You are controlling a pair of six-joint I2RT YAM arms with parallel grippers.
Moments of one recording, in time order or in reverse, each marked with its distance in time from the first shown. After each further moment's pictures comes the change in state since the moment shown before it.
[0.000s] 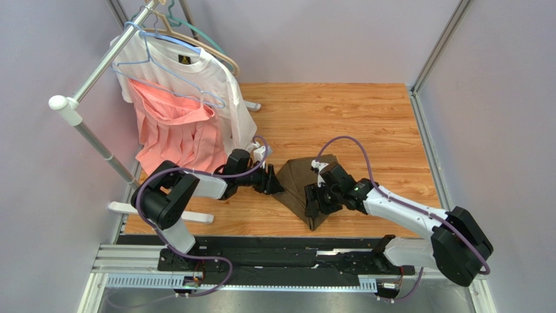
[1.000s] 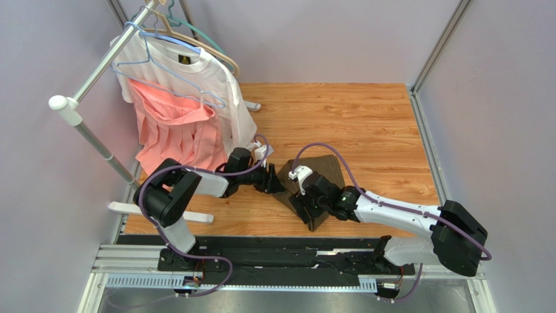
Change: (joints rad) left arm 0.001 0.027 0.026 -0.011 0.029 -0.007; right arm 0.246 0.029 0.037 0.093 0.289 -0.234
